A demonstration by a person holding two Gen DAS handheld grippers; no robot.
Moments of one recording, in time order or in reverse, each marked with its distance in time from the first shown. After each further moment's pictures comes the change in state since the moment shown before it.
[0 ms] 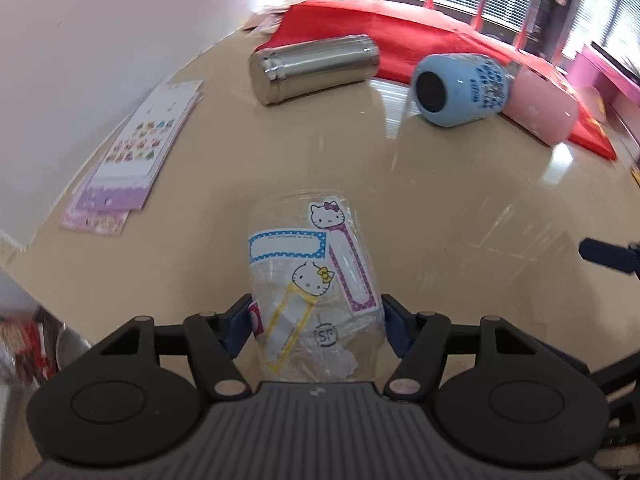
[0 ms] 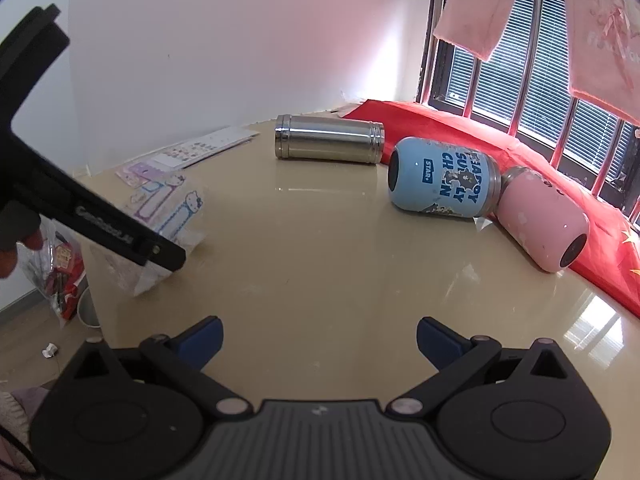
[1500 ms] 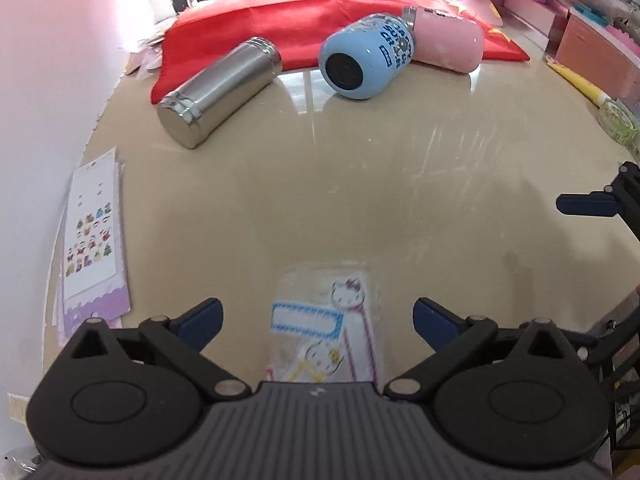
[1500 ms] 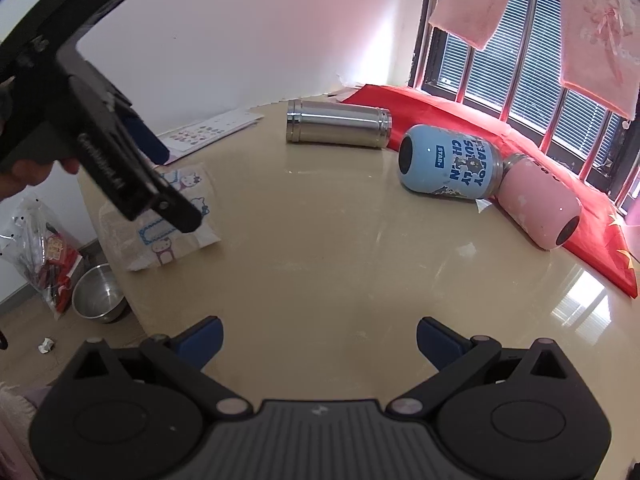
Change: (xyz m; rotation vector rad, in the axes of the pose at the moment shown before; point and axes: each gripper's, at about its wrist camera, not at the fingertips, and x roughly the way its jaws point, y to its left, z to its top) left arm 0.008 0.016 0.036 0.417 0.078 -0.167; right arm -0.015 0.039 -0.001 0.024 0.062 -0.060
